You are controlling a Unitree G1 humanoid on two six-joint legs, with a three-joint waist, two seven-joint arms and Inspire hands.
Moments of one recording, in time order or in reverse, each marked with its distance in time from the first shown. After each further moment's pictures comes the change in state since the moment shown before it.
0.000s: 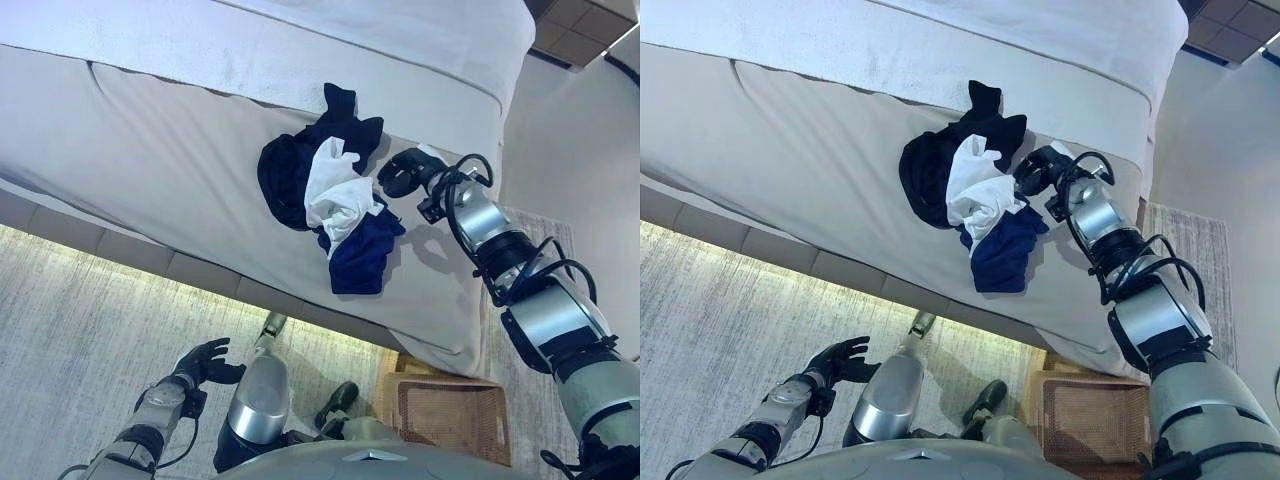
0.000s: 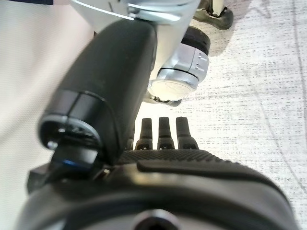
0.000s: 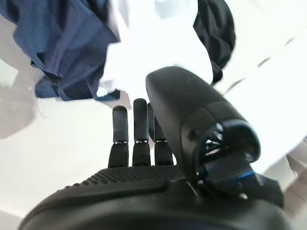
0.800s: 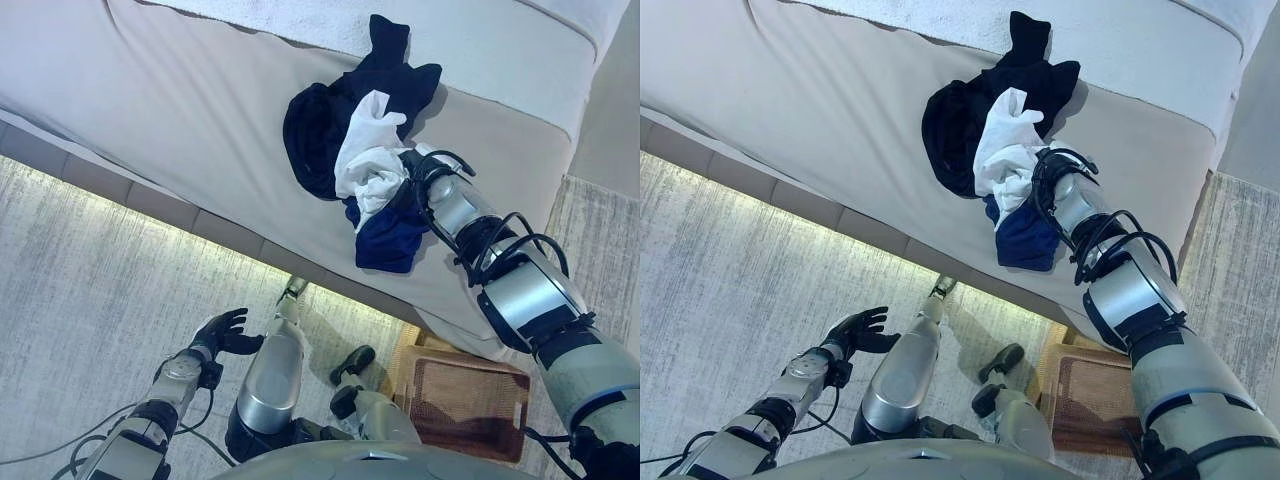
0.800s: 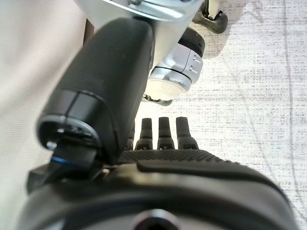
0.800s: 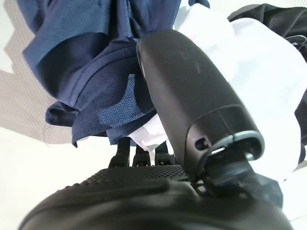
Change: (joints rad) left arm -0.076 -0.022 -0.051 -0.046 -0.059 -0.022 0.009; right arm -0.141 0.077 0.062 0.262 -0.135 0.008 -0.107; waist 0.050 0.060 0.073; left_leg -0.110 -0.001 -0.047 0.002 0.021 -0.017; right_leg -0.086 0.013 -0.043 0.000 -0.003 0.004
